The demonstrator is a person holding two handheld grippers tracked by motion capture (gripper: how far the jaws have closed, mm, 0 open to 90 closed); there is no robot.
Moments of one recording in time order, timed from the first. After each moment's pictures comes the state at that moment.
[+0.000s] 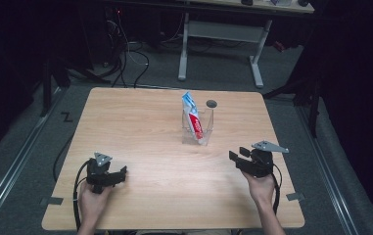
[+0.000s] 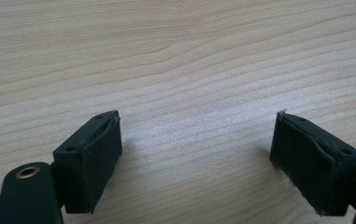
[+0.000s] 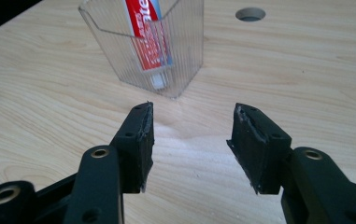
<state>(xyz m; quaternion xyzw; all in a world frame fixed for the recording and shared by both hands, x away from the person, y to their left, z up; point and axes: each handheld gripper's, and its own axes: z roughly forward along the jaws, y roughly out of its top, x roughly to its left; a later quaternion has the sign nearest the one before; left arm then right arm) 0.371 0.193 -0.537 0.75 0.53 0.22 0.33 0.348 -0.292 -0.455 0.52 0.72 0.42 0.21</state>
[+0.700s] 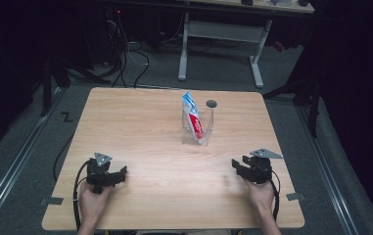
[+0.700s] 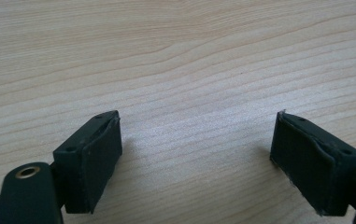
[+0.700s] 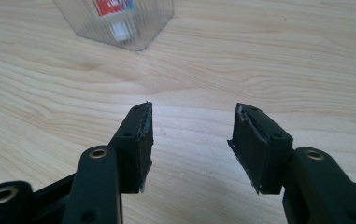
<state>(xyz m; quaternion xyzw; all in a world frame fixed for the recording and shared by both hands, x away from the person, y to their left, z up) 0.371 0.193 -0.537 0.75 0.53 0.22 0.33 0.347 -0.300 -0.492 0.55 0.72 0.36 0.21</state>
